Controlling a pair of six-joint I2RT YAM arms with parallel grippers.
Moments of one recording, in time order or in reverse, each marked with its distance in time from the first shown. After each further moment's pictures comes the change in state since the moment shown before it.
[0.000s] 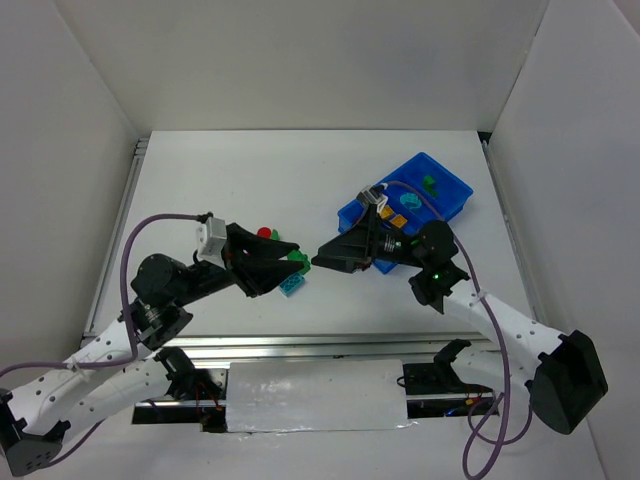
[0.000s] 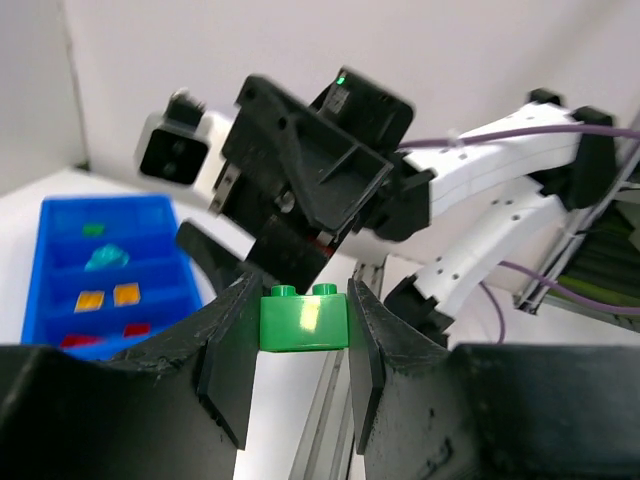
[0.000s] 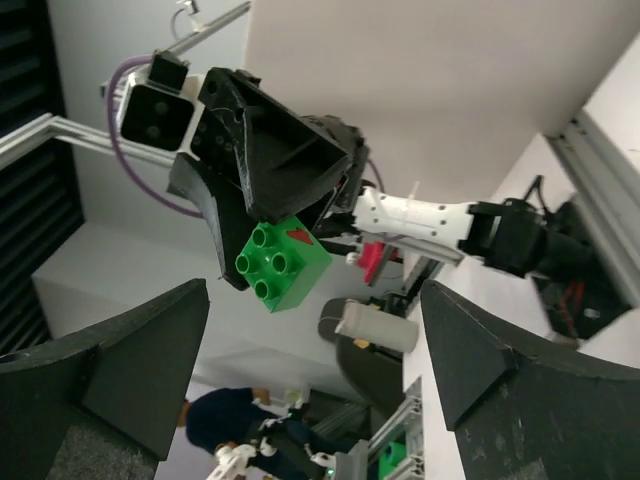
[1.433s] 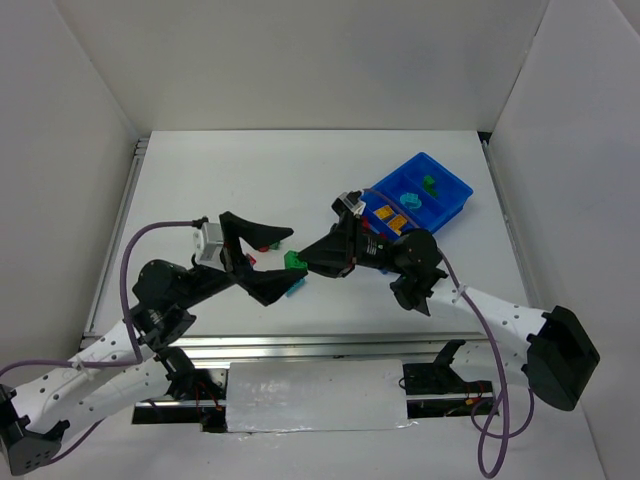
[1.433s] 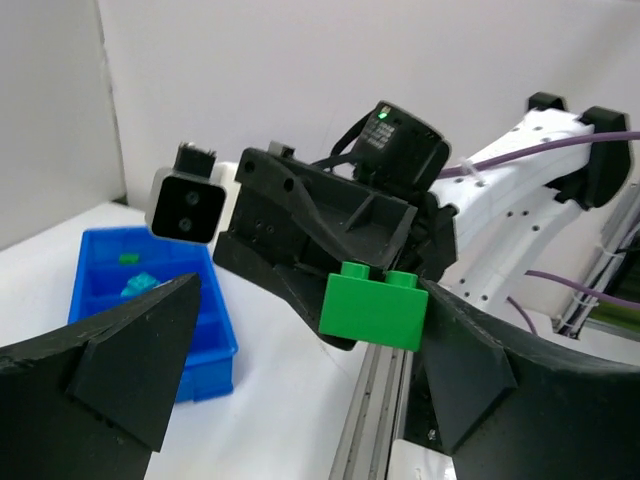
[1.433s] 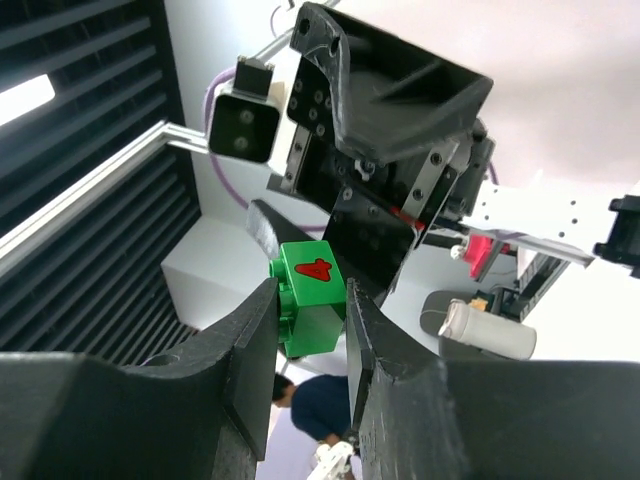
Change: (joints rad) left arm -0.006 -0.003 -0.050 0.141 -0.038 0.051; right arm 0.195 0.109 0.022 0.267 0.154 0.278
